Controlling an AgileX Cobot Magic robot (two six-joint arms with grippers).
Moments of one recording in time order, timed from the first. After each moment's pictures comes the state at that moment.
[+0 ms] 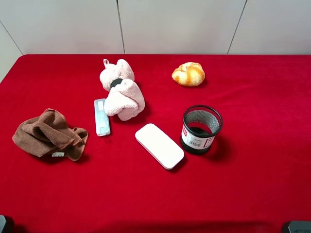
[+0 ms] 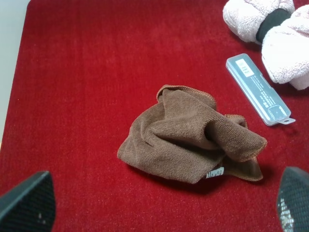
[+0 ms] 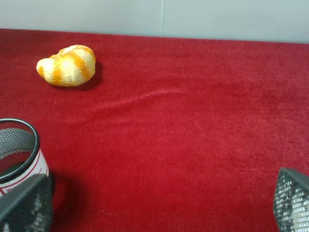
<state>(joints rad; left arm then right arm) 0.03 0.00 -0.49 -0.08 1.07 0.17 0.01 -0.01 -0.50 0.06 1.02 -0.06</state>
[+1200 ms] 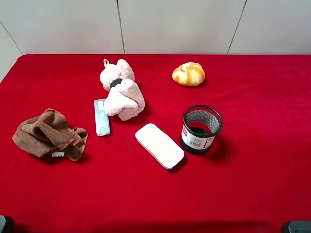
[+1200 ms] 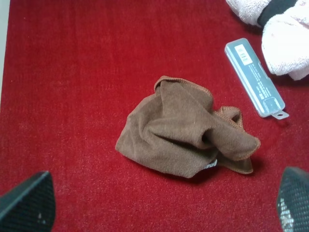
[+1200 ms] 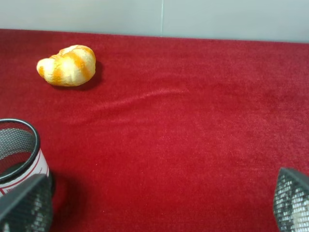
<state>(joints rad) 0.03 0.42 -0.71 -0.08 1.08 0.16 0.01 -0.01 -0.50 0.06 1.02 -0.06</state>
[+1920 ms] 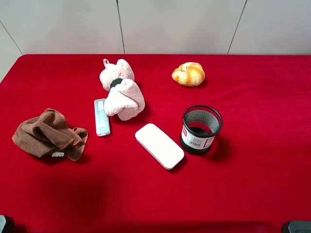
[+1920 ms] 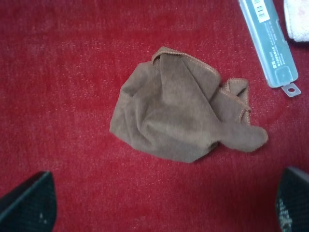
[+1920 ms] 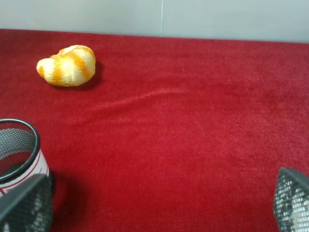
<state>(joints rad) 0.03 1.05 -1.00 -0.08 1.15 0.16 0.01 -0.01 -0.50 0.06 1.02 -0.06</state>
